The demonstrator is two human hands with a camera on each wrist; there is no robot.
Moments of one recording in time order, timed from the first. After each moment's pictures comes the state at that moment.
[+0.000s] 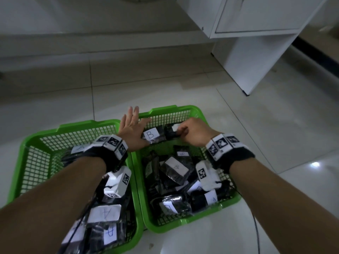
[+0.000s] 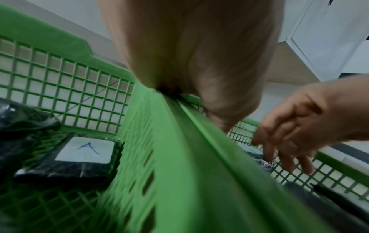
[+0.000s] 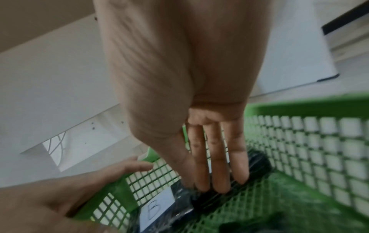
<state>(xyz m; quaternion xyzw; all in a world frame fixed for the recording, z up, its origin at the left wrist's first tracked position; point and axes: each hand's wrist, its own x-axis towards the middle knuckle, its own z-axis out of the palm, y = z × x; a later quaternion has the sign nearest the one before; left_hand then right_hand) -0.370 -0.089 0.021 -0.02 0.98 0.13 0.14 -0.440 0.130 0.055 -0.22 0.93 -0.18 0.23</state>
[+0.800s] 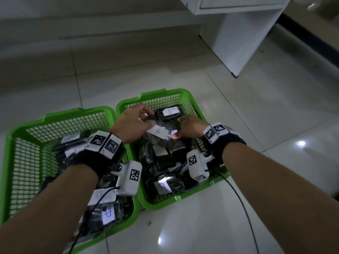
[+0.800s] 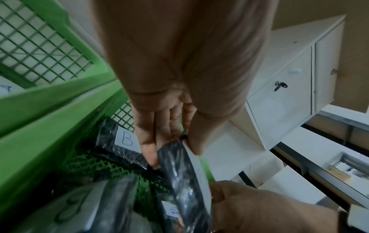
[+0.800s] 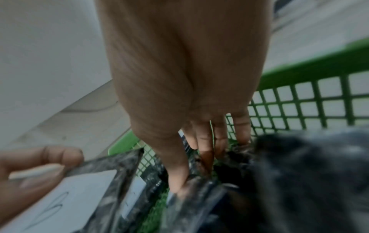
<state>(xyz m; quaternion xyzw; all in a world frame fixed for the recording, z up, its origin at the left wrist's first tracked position) -0.340 -0.054 0.049 -0.08 0.89 0.45 0.05 -0.409 0.149 0.048 -0.08 0.92 -0.21 0.33</state>
